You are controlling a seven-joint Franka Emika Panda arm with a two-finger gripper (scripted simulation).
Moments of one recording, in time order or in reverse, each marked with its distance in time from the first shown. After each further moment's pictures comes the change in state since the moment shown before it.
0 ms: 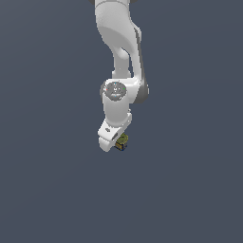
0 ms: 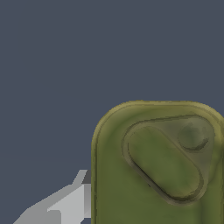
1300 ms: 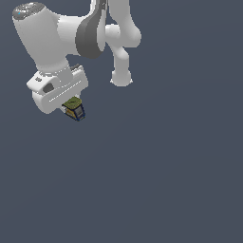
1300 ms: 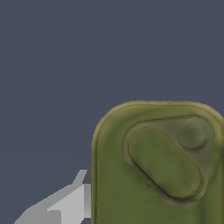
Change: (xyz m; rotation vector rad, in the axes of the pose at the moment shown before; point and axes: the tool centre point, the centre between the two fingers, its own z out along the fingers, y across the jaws) arm -0.183 0.057 -0.173 -0.001 0.003 0.003
